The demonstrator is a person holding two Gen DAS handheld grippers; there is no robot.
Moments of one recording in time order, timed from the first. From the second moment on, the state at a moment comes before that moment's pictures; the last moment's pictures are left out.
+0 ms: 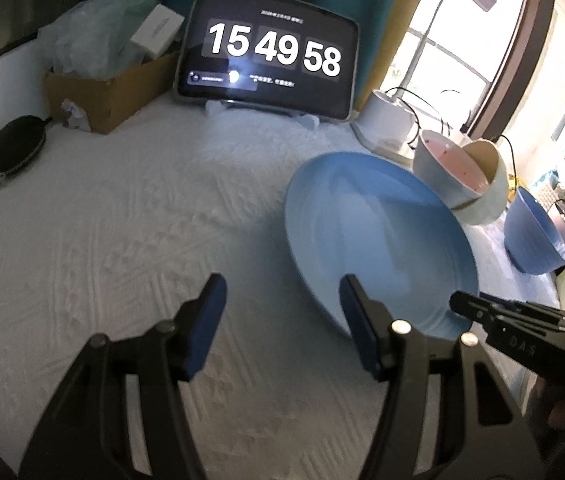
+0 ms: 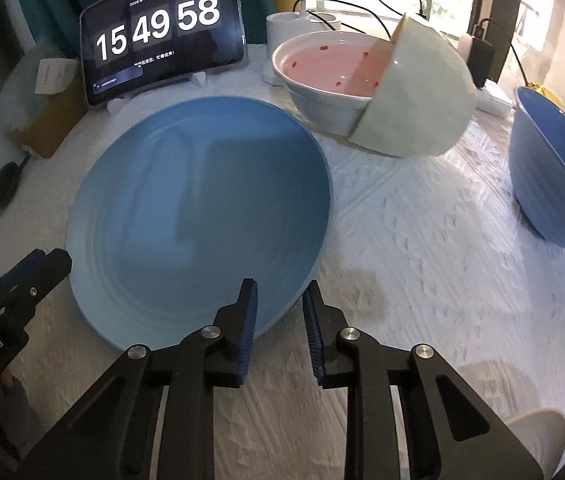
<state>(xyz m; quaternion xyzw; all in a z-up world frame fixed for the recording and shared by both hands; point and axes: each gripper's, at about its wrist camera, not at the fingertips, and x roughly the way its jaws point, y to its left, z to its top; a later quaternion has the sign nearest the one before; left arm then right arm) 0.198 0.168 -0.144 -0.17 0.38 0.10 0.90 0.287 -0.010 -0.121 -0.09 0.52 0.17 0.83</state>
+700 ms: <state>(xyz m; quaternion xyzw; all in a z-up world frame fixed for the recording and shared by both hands) 0.195 0.122 -0.145 -0.14 0.40 0.10 0.90 0.252 -0.053 -0.101 -0.06 0.51 0.16 0.84</state>
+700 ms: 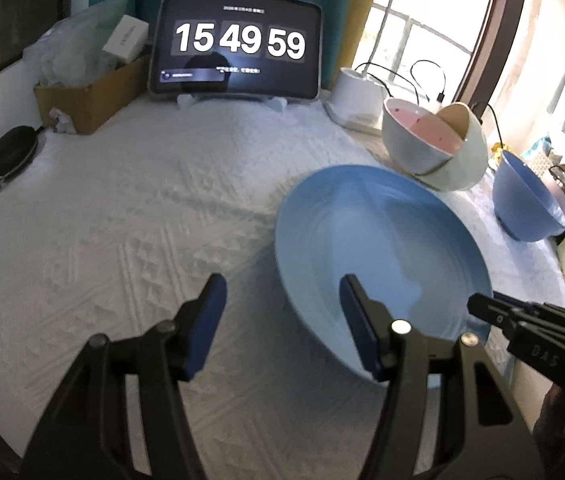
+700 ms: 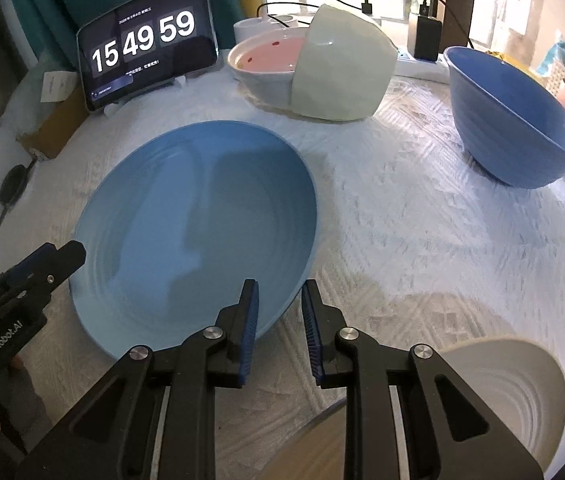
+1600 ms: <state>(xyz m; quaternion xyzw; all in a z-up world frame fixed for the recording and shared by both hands) 0.225 0.114 -0.163 -0.09 0.42 0.10 0.90 0.288 -0.048 -0.110 -0.05 0.51 0.18 0.84</state>
